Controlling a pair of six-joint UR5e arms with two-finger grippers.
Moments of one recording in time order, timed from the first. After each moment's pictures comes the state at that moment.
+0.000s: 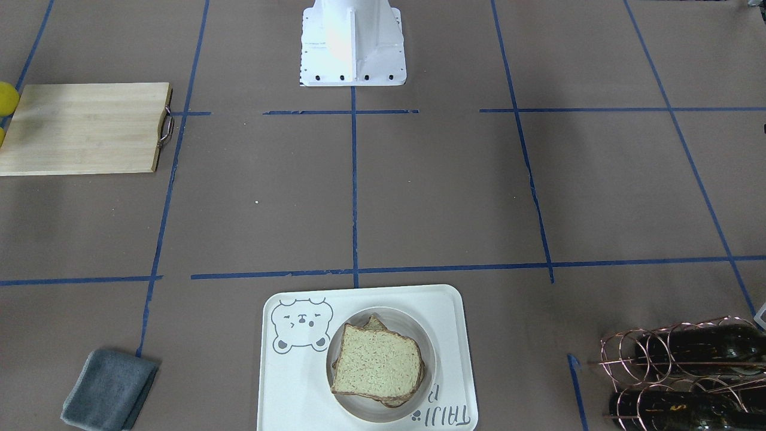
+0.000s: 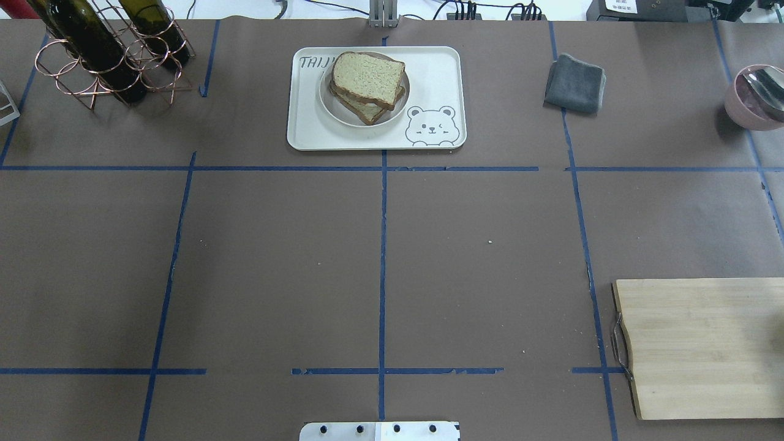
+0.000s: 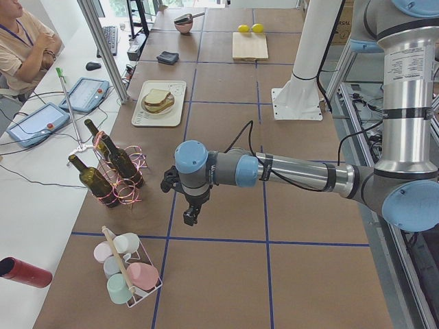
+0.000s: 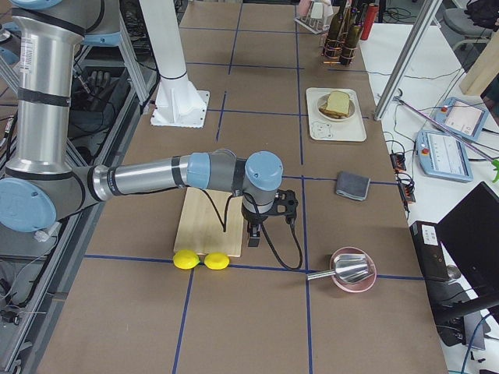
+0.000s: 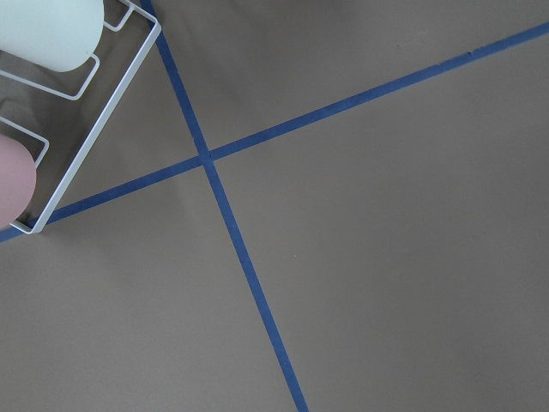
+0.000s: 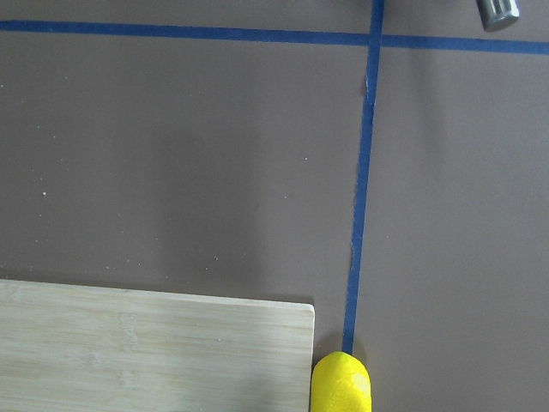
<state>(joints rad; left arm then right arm) -1.52 -1.48 -1.79 -1.52 -2.39 0.28 1.52 -1.73 1.93 -1.86 2.39 -0.09</state>
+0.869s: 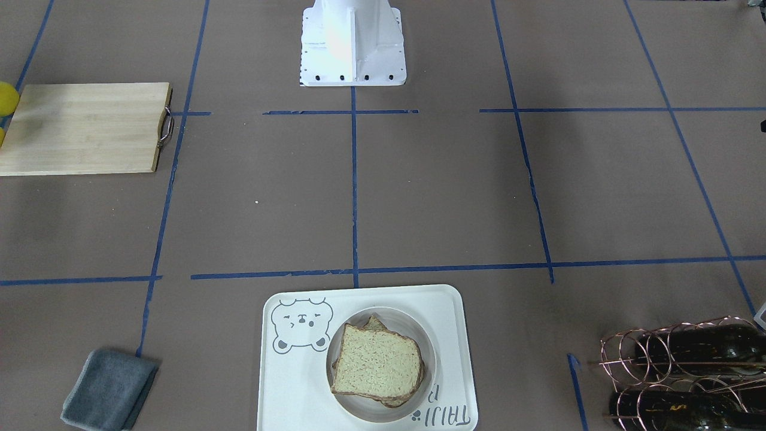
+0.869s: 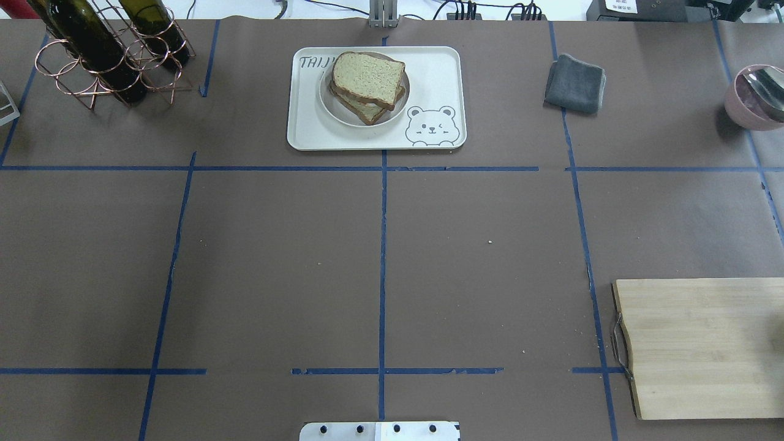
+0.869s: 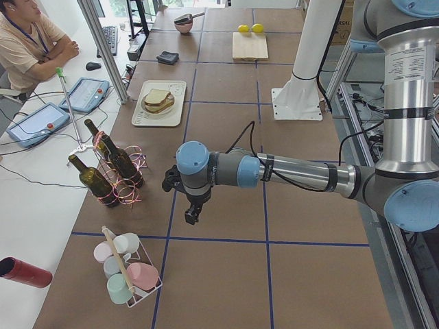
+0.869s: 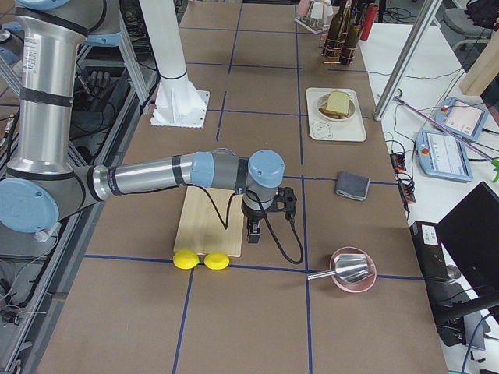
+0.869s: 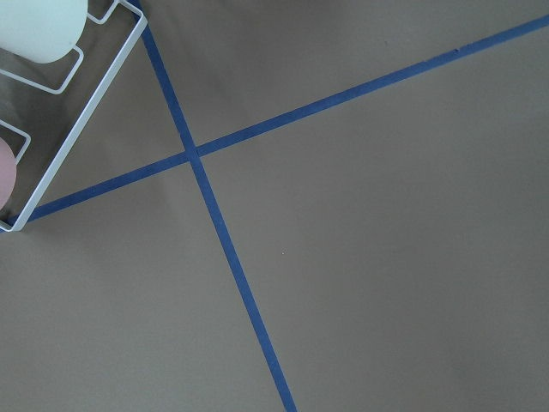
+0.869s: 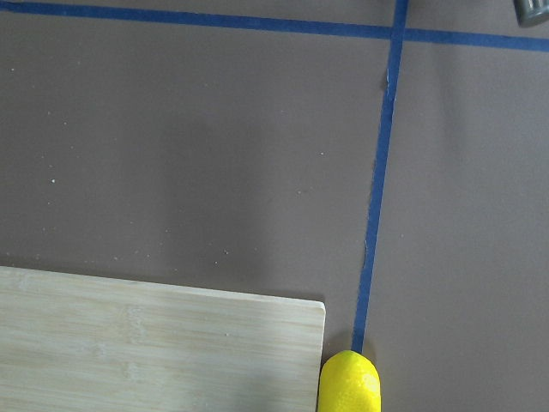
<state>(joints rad) -1.52 -1.48 -1.80 -1.52 -2.40 0.28 1.50 -1.75 1.93 -1.85 2.40 -0.10</state>
